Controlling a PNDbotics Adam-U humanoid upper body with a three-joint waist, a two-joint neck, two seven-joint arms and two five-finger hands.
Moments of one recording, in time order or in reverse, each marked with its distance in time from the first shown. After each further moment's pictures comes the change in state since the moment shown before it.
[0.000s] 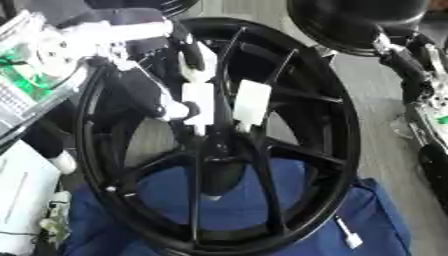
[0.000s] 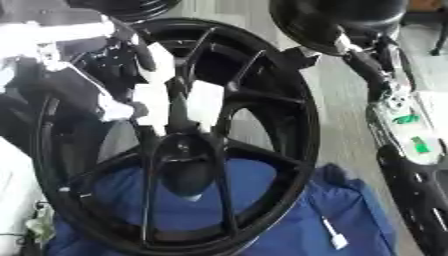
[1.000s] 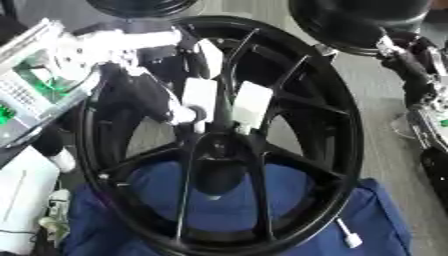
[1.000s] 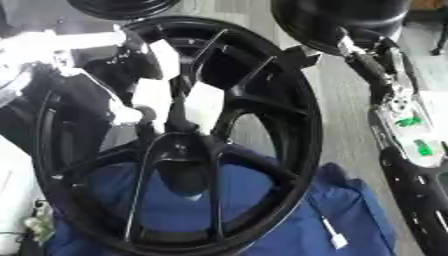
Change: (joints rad) left arm 0.001 -0.017 -0.006 0.010 -0.007 -0.016 -0.016; right arm 0.000 0.000 0.000 0.007 -0.005 -0.002 0.005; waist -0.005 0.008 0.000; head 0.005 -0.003
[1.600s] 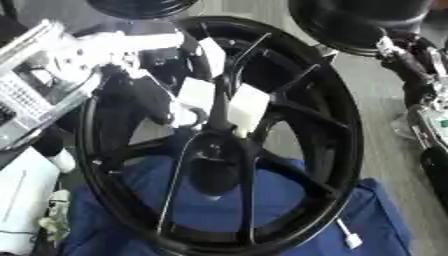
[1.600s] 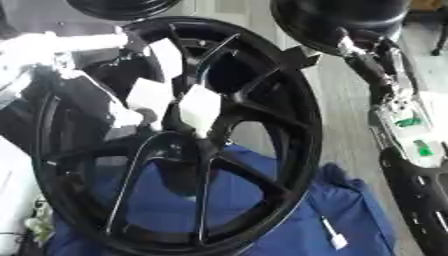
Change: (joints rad) left arm -0.001 0.000 -0.007 -0.003 -0.007 -0.020 -0.020; right arm 0.000 0.000 0.000 0.000 0.000 0.000 0.000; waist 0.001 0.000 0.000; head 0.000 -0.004
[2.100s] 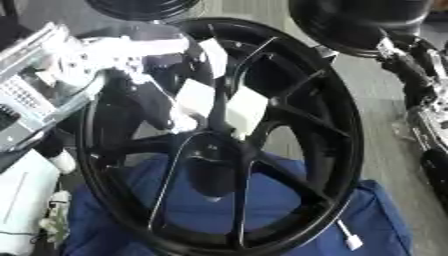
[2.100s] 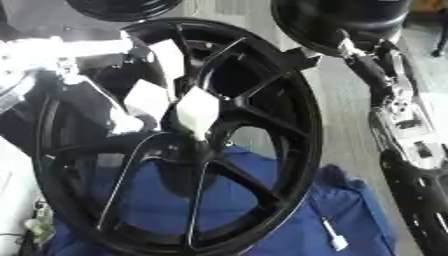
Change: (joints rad) left arm -0.007 -0.001 -0.006 -0.006 -0.067 -0.038 -0.038; right arm 0.001 0.000 0.000 0.006 -0.003 -0.001 0.000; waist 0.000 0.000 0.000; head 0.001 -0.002
